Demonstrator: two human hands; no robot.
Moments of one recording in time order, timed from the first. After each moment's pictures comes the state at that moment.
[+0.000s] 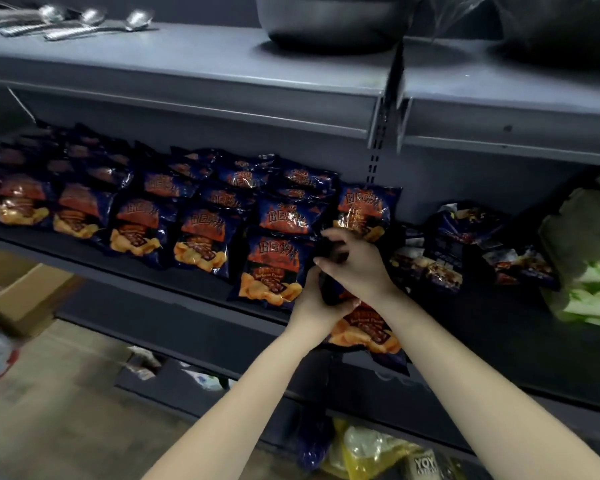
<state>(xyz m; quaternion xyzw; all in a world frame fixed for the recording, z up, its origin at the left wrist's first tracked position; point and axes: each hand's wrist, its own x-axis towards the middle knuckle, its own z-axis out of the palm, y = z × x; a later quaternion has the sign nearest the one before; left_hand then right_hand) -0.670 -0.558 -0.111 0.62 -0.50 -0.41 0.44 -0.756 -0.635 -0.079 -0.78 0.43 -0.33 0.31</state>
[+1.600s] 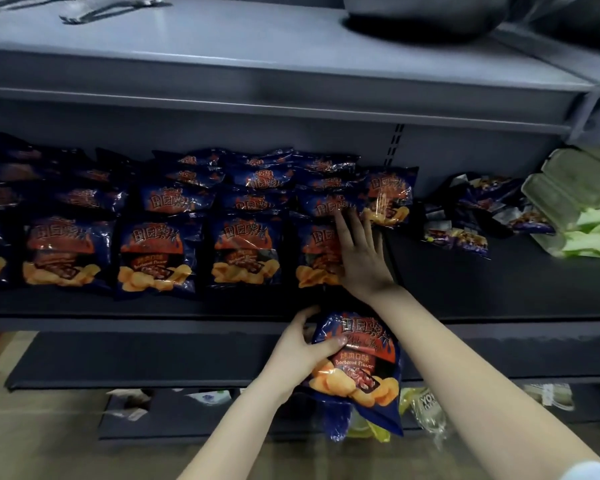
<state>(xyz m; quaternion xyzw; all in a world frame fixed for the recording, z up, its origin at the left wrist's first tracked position) -0.500 -0.507 -0.141 0.54 -0.47 -0.60 0.36 -0.640 -0.618 -0.106 -0.77 0.61 -0.14 0.08</state>
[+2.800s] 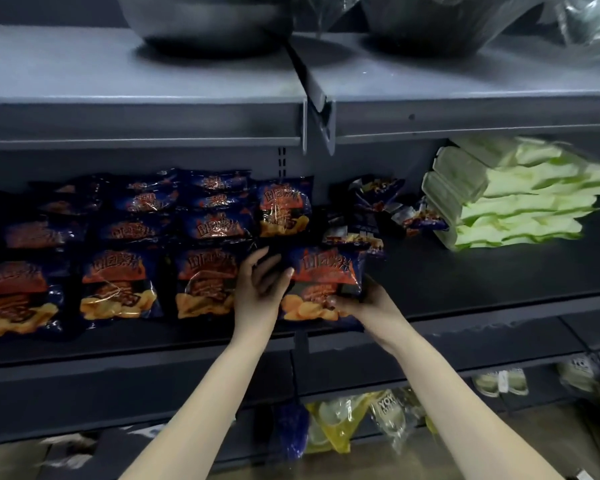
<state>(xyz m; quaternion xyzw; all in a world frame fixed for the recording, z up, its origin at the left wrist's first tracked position) -0.651 -0.572 -0.103 0.50 -0.48 -0.45 0.57 -0.836 -0.564 -0.125 -0.50 0.56 -0.43 0.50</state>
